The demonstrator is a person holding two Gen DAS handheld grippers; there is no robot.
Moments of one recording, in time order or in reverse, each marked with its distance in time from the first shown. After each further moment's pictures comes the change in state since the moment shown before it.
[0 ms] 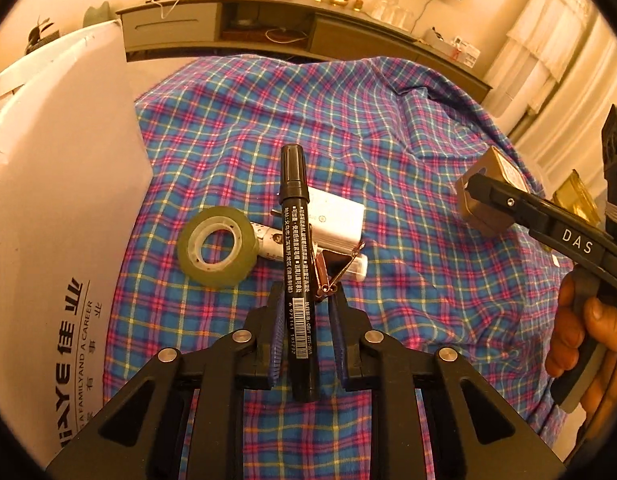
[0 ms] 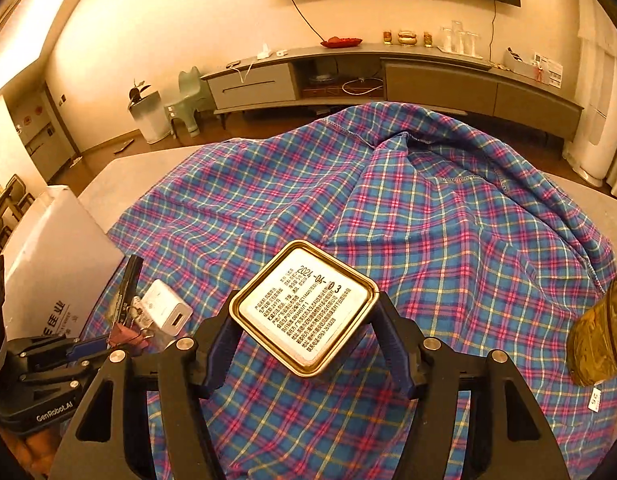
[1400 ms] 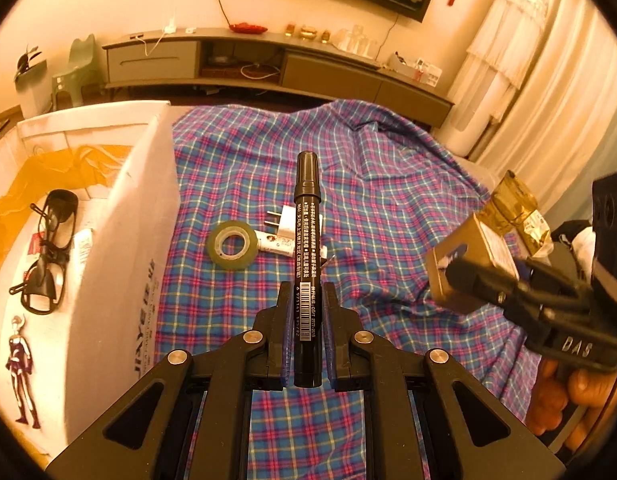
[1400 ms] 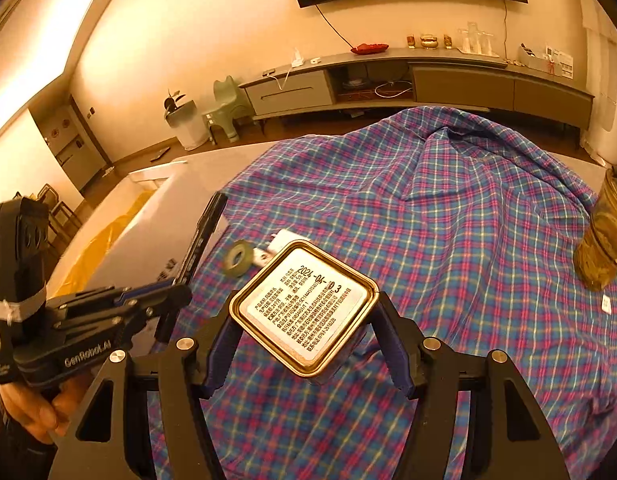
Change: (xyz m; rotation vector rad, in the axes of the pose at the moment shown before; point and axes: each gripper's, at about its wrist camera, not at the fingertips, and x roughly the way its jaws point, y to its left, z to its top) left arm -0.095 0.004 -0.021 0.065 -0.117 -0.078; right arm -0.095 0.074 -0.058 0.024 -0.028 0.126
